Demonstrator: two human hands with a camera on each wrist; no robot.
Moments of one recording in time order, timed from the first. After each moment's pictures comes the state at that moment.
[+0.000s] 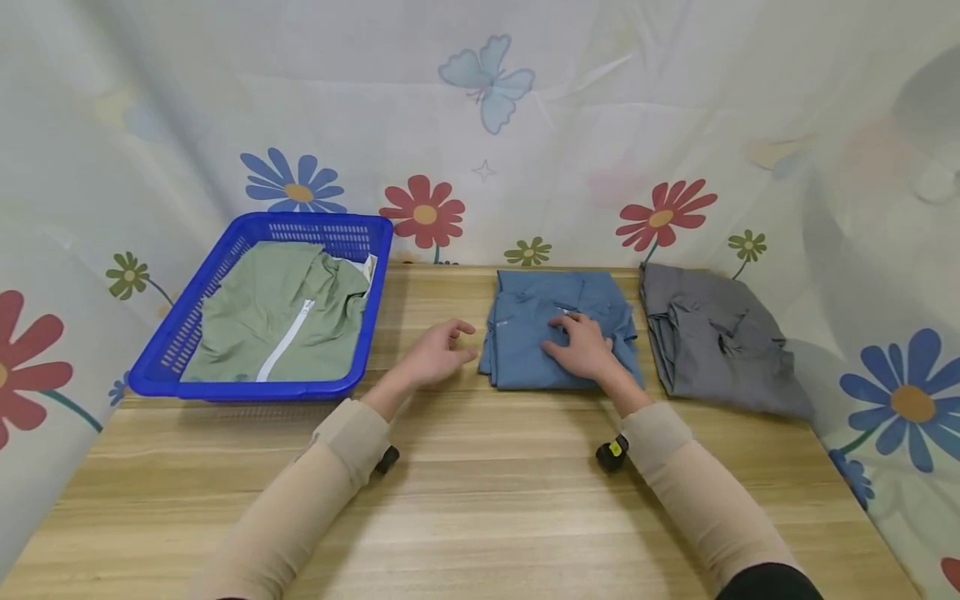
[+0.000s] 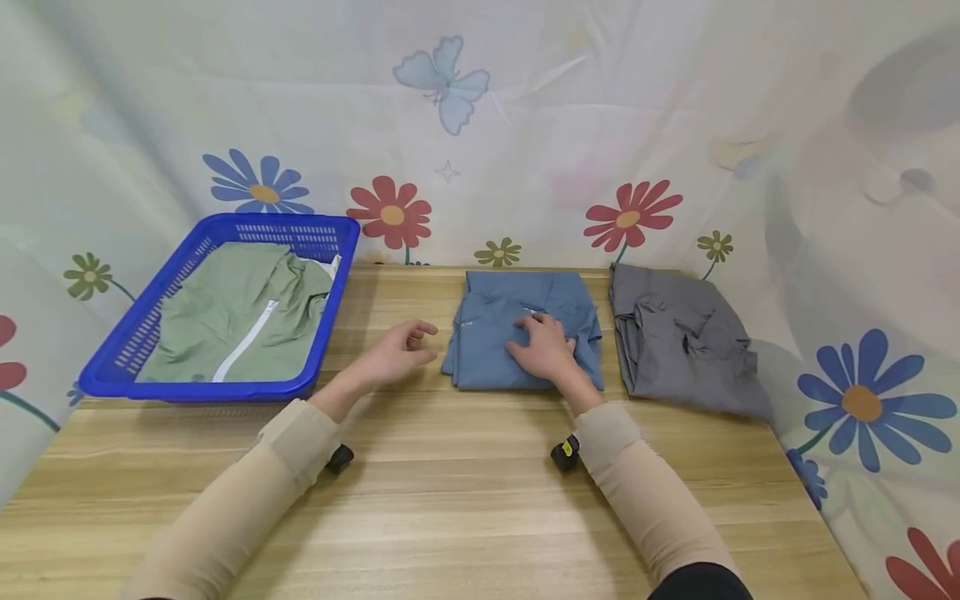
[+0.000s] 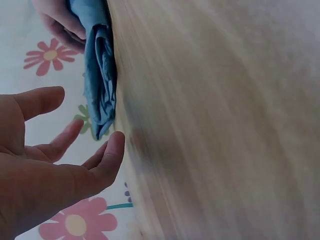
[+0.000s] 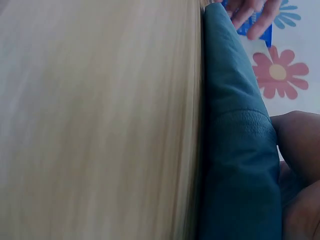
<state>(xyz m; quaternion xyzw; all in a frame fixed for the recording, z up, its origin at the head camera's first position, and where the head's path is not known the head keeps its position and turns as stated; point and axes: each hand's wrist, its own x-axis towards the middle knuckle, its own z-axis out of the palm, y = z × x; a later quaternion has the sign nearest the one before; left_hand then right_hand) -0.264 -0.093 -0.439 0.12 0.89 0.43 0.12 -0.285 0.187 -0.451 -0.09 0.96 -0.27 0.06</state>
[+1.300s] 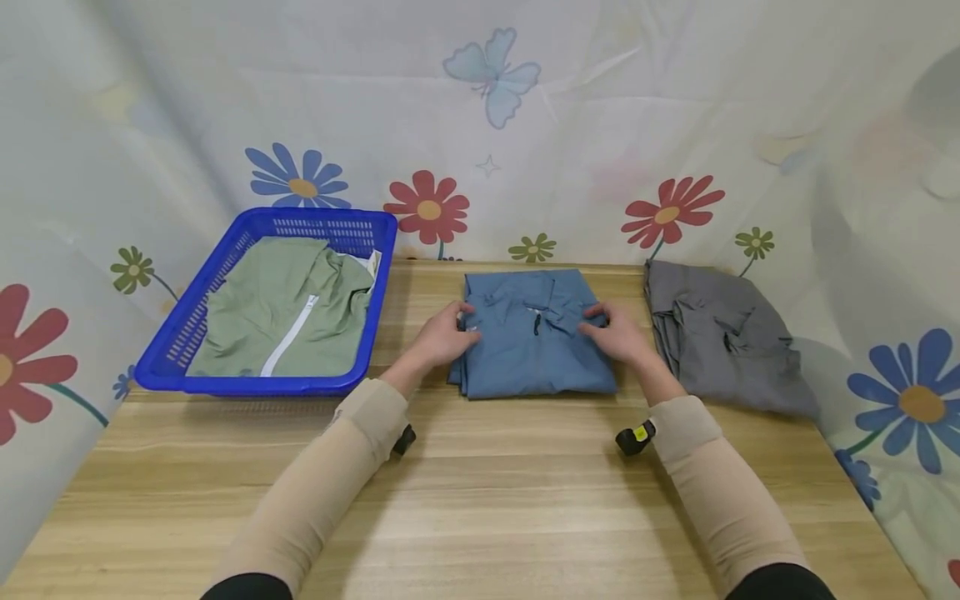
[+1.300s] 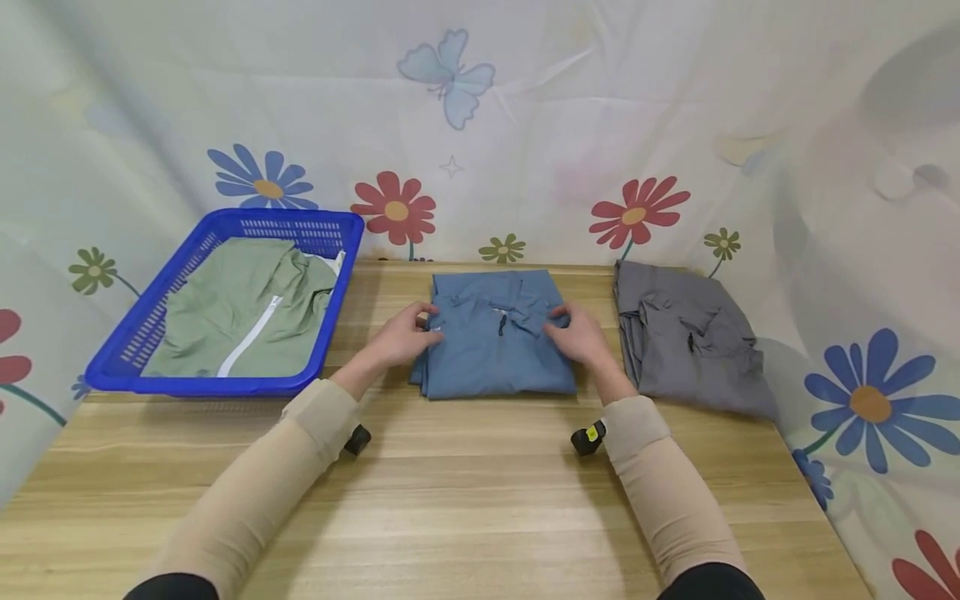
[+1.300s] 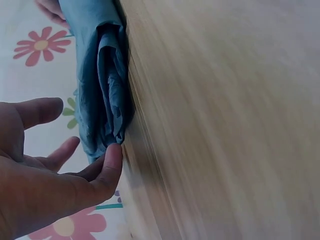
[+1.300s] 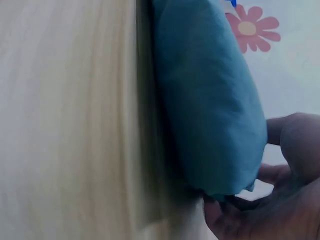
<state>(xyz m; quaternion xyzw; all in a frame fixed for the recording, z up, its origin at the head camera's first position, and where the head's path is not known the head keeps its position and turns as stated) -0.286 -0.085 -0.441 0.06 0.89 0.45 0.10 -0.294 0.223 -0.436 -0.03 0.92 -0.38 0.05</state>
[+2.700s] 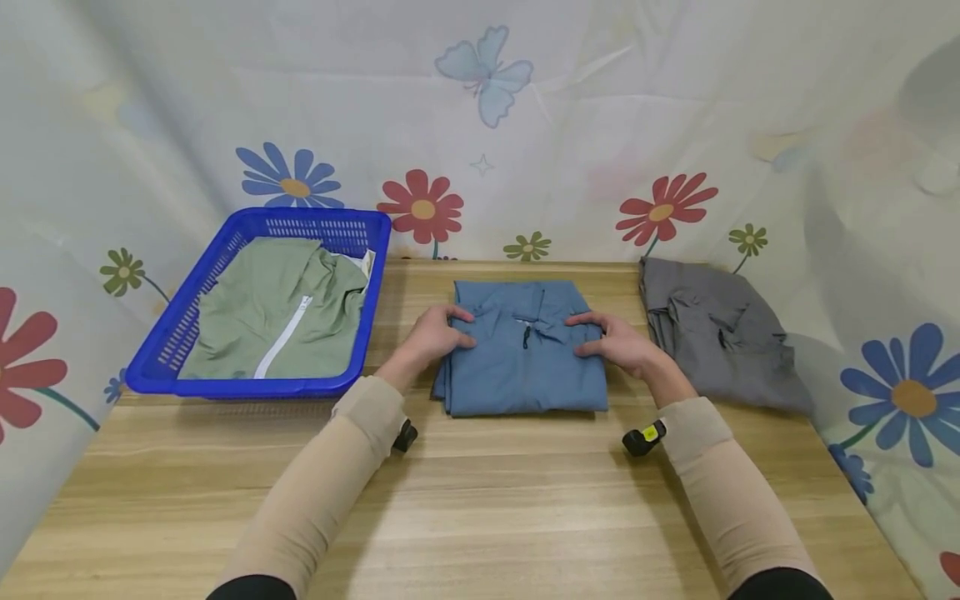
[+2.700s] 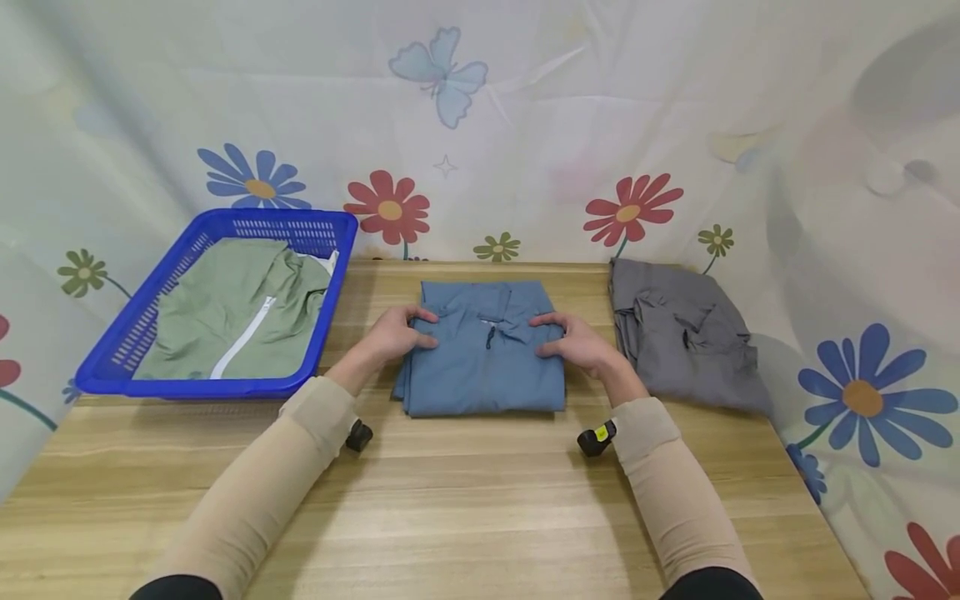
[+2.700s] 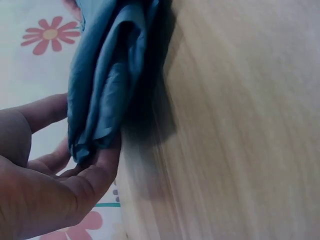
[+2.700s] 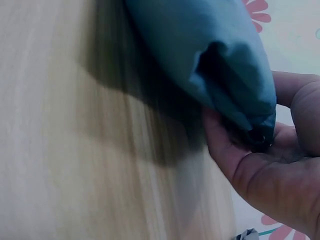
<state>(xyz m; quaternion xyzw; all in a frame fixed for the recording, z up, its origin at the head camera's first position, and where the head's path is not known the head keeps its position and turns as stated) -0.291 -0.086 -0.439 0.01 0.85 0.51 0.13 -0.291 0.243 -0.442 -0.08 0.83 -0.52 0.20</state>
